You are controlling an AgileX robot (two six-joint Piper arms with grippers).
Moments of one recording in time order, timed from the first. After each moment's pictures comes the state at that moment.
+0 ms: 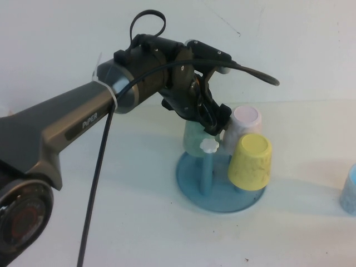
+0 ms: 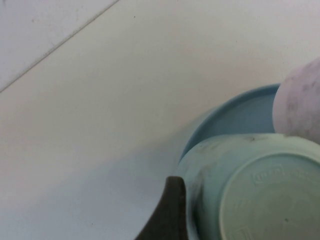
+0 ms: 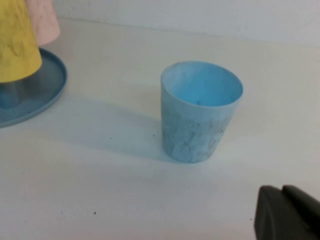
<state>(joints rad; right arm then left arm) 0.02 -0.01 0.03 0.01 0.42 -0.12 -0.55 2.09 -1.86 -0.07 0.81 0.10</state>
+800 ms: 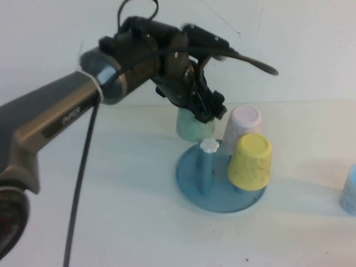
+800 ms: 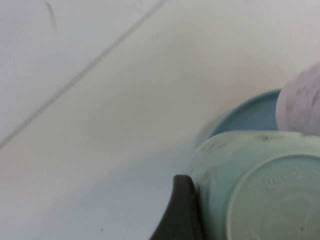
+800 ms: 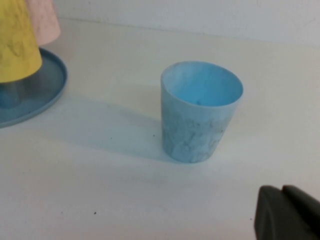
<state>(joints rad) 0.02 -0.01 0.03 0.01 0.42 -0.12 -0.55 2.02 -1.86 -0.01 0.85 0.10</state>
